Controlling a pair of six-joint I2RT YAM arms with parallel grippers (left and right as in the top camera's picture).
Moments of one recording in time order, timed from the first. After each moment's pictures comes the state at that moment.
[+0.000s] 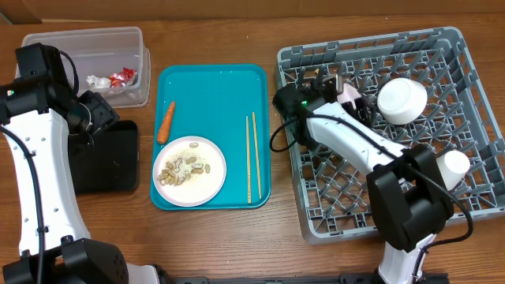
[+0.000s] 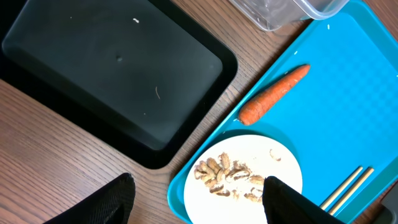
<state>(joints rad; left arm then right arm) 0.32 1.61 1.63 -1.31 0.01 -0.44 0.53 1.97 1.42 -1.08 1.03 0.51</state>
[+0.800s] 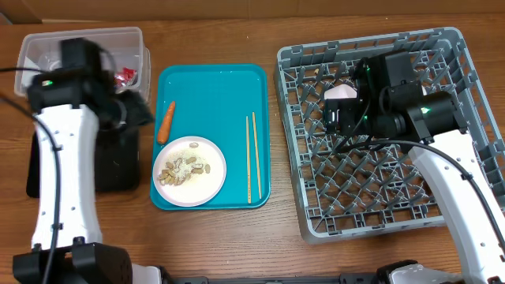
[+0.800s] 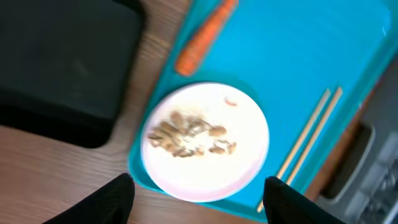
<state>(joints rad) 0.10 1.61 1.63 -1.36 0.11 -0.38 0.25 1.44 1.45 -1.11 -0.10 0.20</state>
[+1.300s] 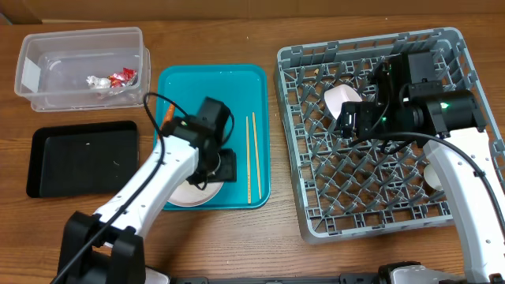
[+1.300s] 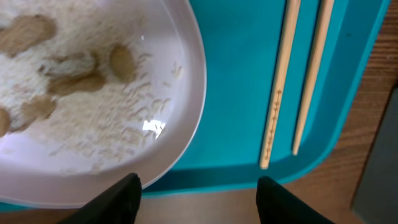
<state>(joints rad) -0.40 1.60 1.08 -0.99 0.12 -0.44 0.15 1.44 1.45 -1.19 -0.15 0.18</state>
